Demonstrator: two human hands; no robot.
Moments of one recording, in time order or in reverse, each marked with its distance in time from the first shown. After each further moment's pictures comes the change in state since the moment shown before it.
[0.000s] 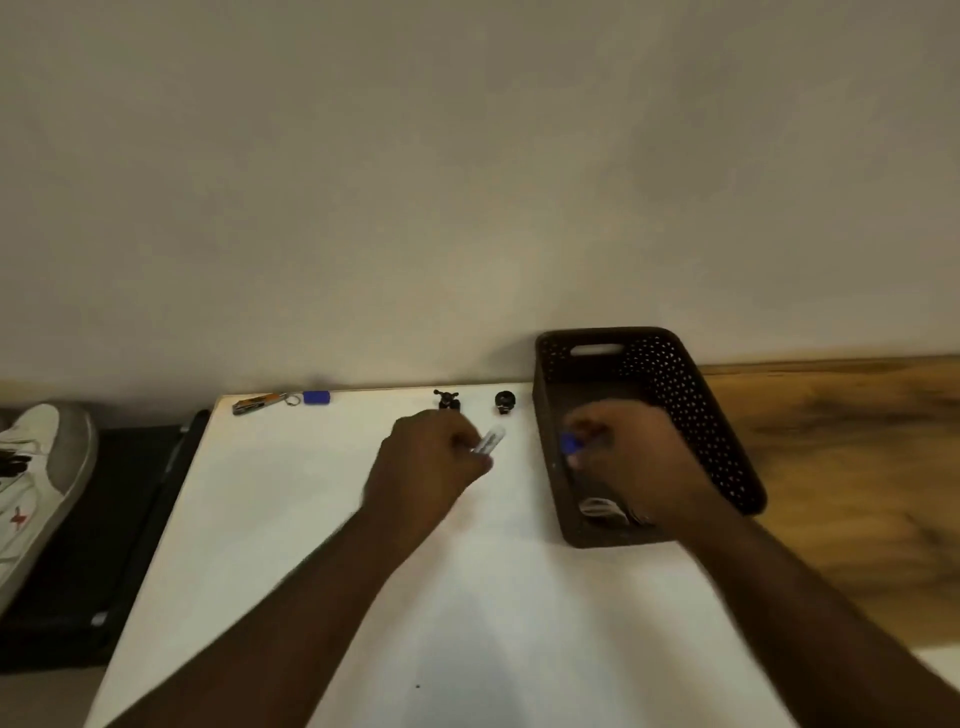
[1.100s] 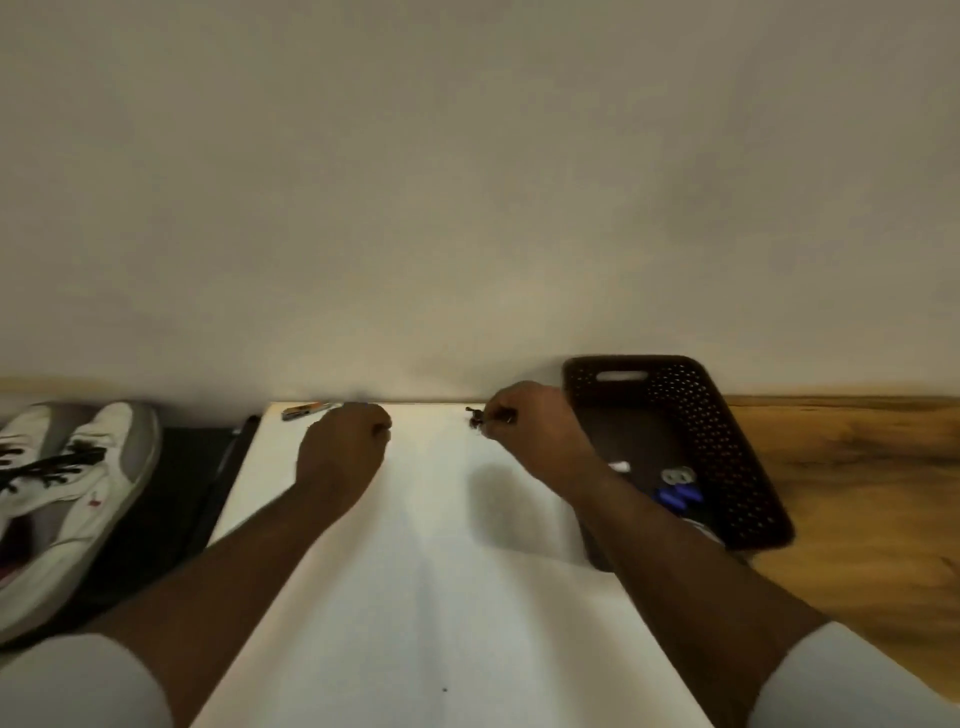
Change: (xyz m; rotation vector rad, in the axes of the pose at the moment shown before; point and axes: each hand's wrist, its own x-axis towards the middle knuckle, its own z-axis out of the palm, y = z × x) left_hand 0.033 -0.094 -0.043 0.290 0.266 -0.016; right_hand 0.051 -0.066 0.053 0.054 0.049 -0.335
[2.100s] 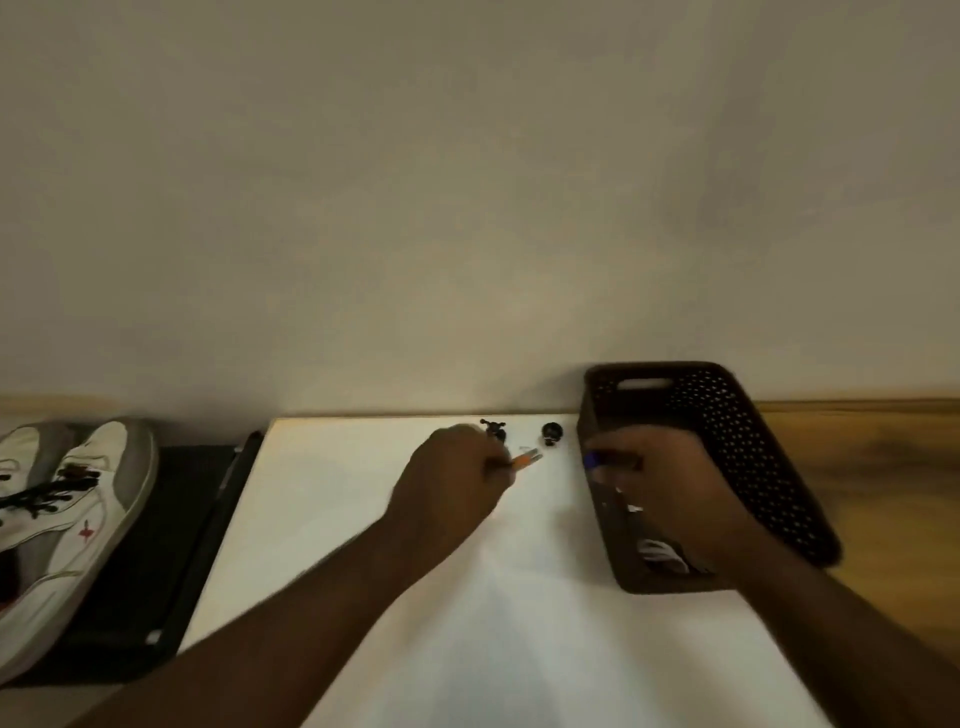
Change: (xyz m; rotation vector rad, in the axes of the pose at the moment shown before) left_hand -0.026 0.075 -0.019 -0.092 -0.284 0.222; right_hand -0.052 0.019 -0.043 -0.007 -0.003 0.163
